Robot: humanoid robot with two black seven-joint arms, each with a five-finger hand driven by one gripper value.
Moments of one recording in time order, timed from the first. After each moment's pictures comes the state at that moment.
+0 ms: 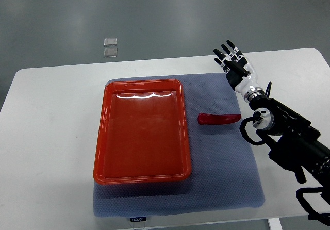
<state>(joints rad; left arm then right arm) -0.06 0.00 -0.04 -0.11 0.12 -0.15 0.03 0.70 -0.04 0.88 0.55 -0.16 0.16 0.39</state>
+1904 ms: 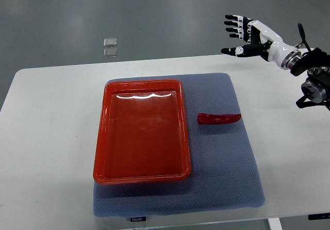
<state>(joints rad) -0.06 0.00 -0.04 -0.11 0.12 -0.15 0.03 0.86 -0.49 0.56 0.83 -0.76 0.24 0.38</state>
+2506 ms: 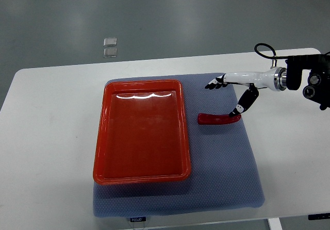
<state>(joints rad) -0.06 0.00 -0.04 -0.11 0.12 -0.15 0.03 1.07 -0.63 0.09 1.12 -1.23 0.30 0.20</state>
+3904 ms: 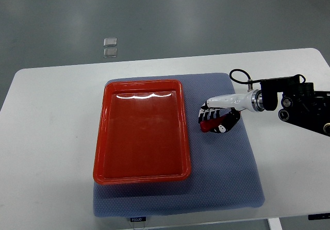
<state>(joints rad) -0.06 0.00 -0.04 -0.11 0.12 -0.15 0.03 1.03 -0.51 0.03 1.10 -1.31 0.25 0.19</state>
